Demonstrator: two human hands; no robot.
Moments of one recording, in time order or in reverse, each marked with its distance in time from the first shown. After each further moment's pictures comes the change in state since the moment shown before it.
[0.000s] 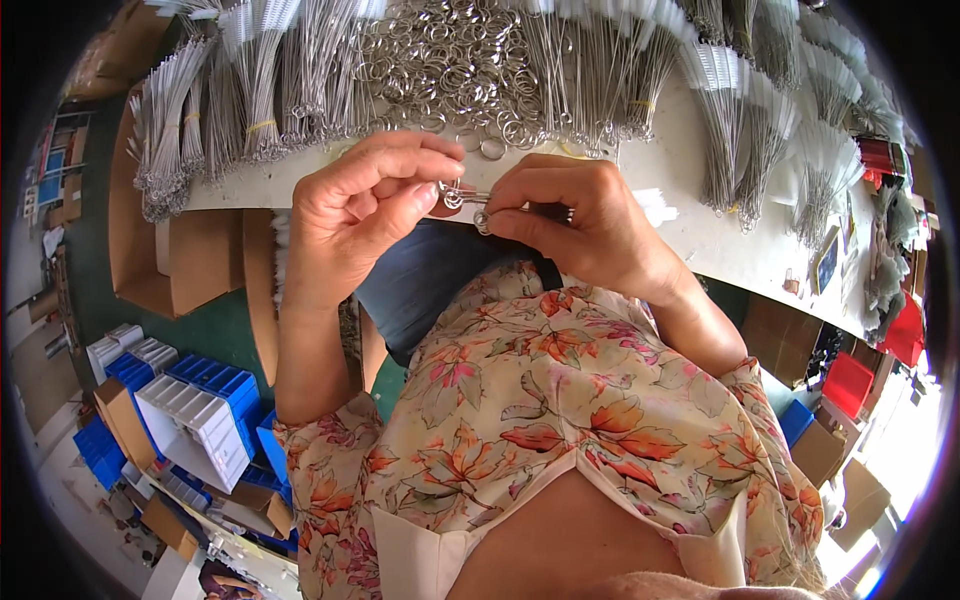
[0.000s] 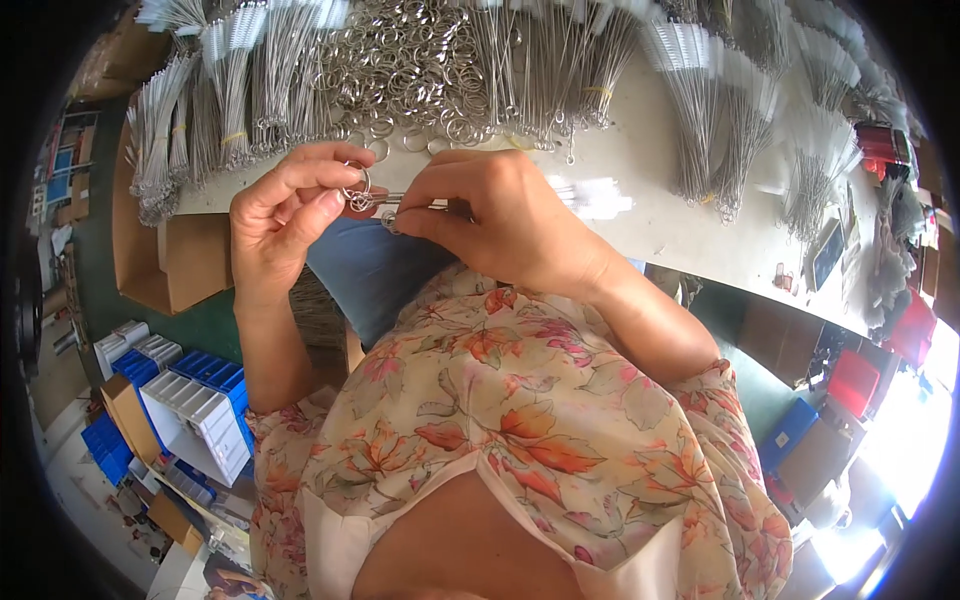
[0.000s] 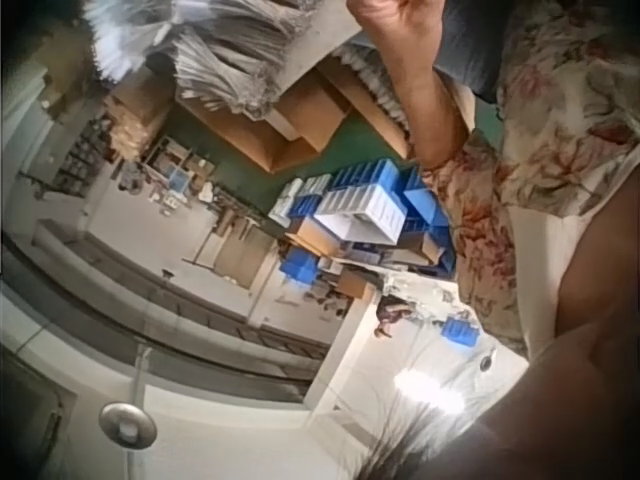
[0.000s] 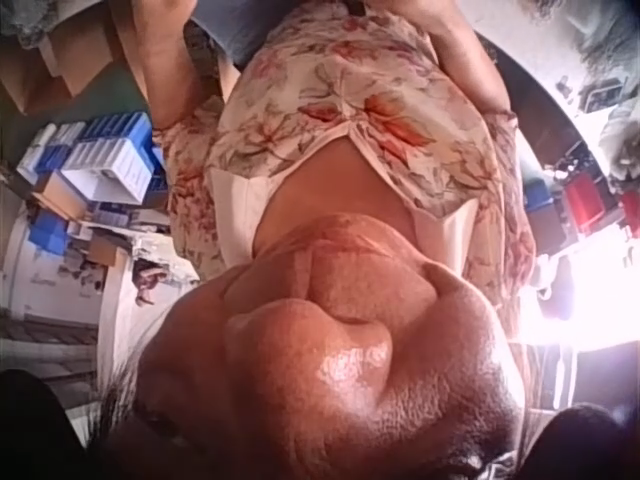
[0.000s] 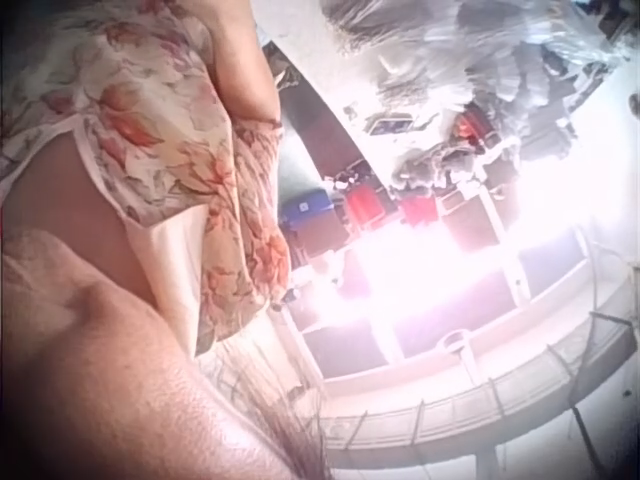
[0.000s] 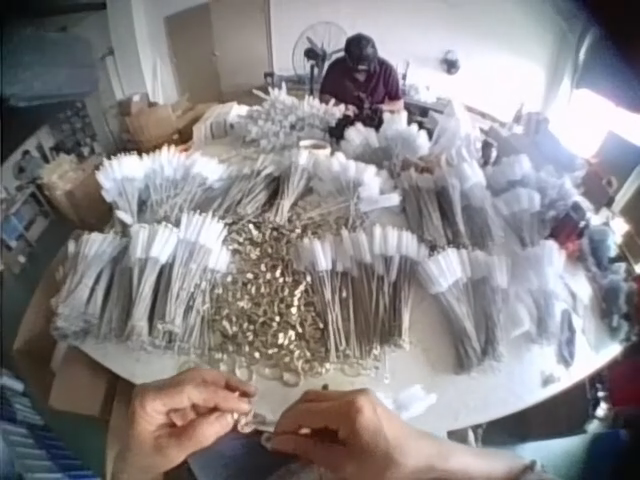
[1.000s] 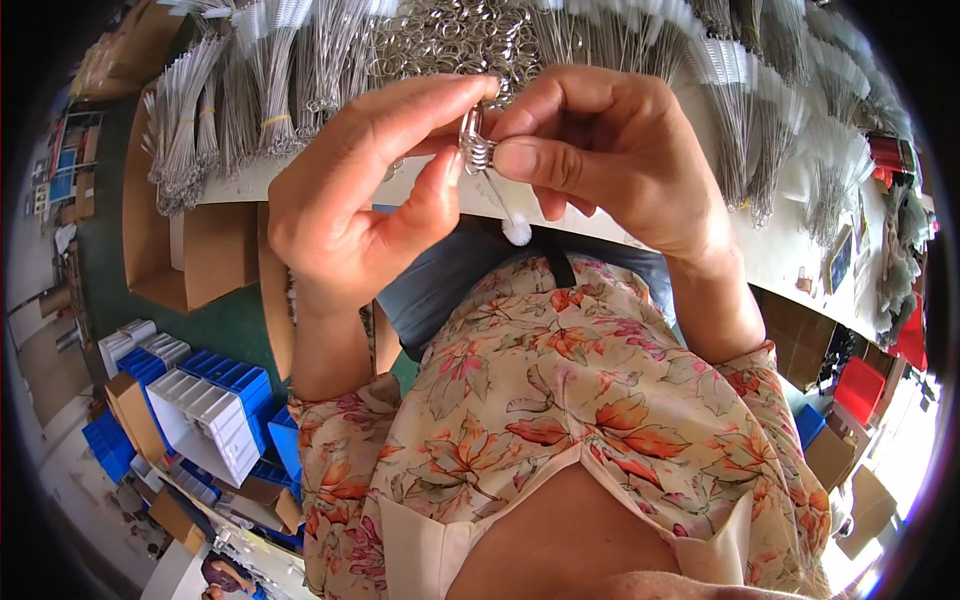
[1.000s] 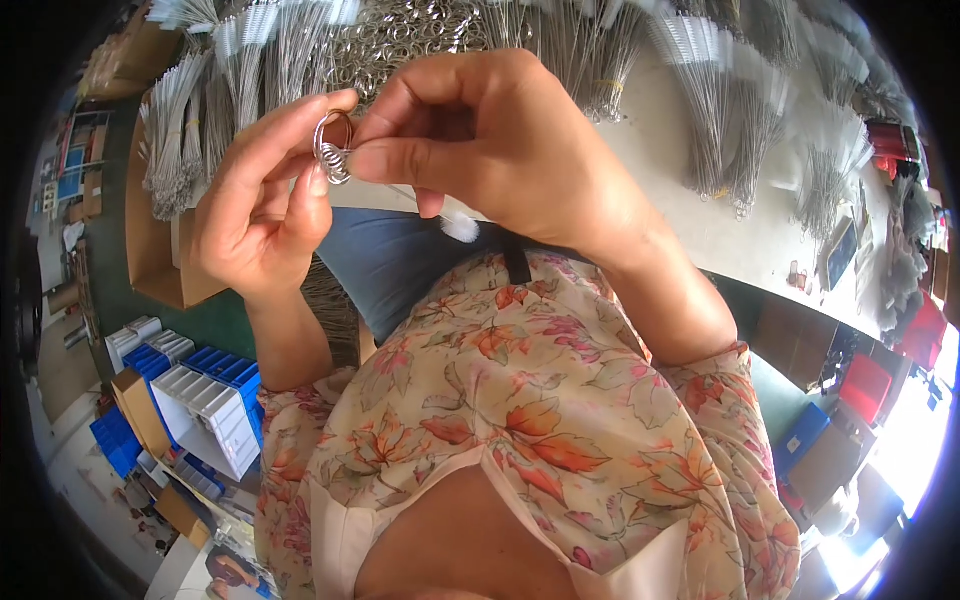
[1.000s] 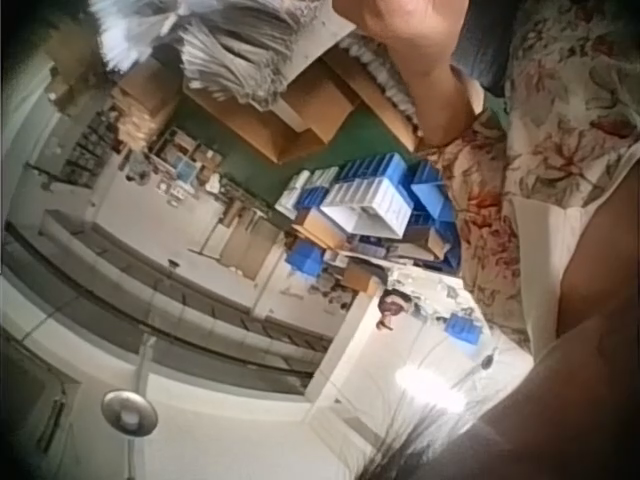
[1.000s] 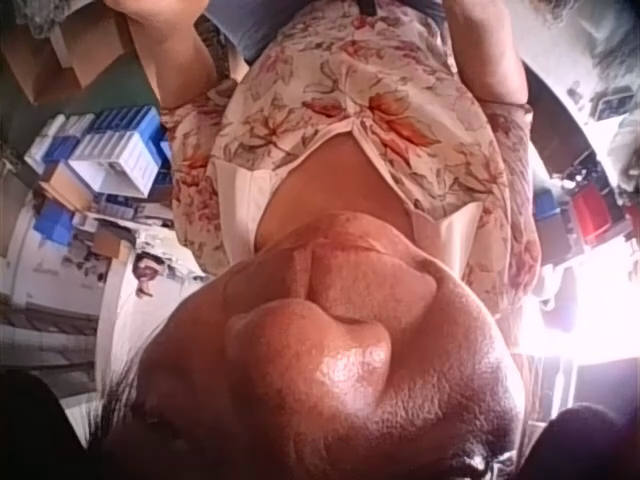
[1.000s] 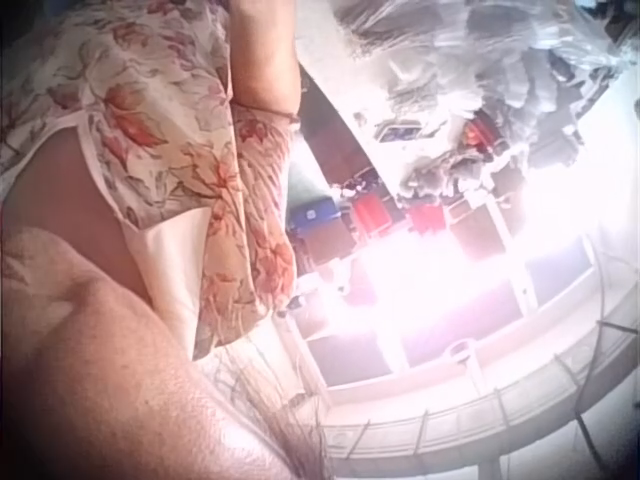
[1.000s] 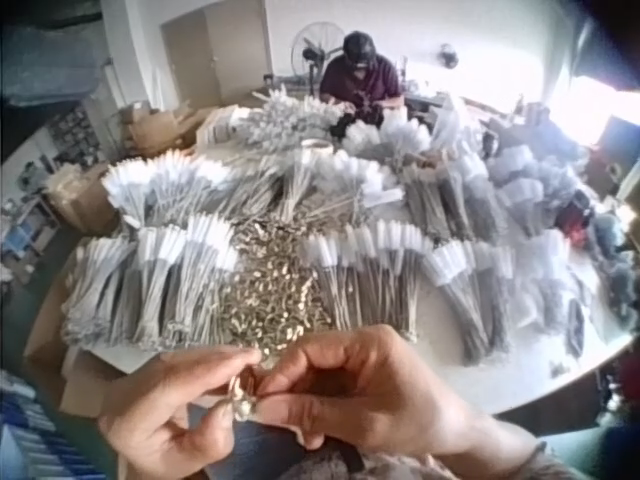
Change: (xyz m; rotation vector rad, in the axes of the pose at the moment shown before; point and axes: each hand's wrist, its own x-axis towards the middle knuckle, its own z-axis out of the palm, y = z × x) left_hand 0.023 0.021 0.020 0.509 0.218 0.635; right_hand 0.022 -0.038 -0.017 0.490 0.042 0.062
